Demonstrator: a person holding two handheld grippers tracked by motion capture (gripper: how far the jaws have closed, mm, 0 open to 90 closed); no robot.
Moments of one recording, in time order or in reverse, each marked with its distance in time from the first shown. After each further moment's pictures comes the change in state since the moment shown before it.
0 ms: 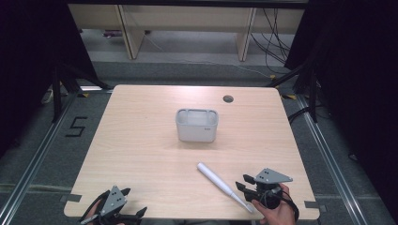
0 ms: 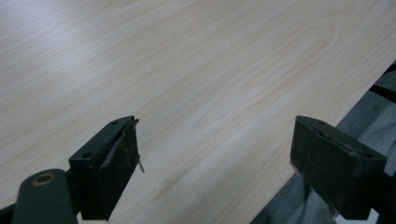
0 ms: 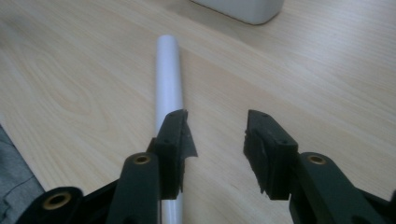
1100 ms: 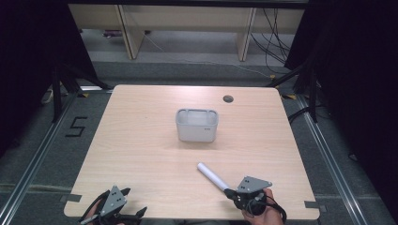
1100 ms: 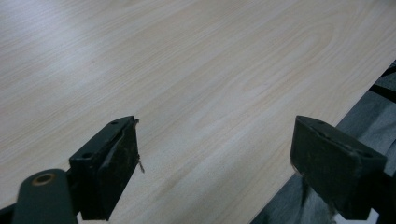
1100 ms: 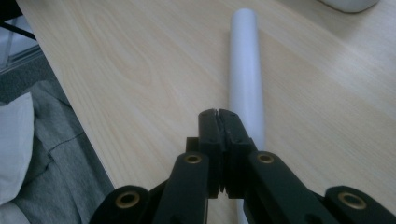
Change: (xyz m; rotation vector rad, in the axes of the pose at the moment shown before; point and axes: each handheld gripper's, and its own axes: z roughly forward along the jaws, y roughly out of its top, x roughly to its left) left arm 0.000 0.000 -0.001 0.002 -0.001 0.001; right arm 0.033 -0.002 0.021 0.102 0.127 -0.160
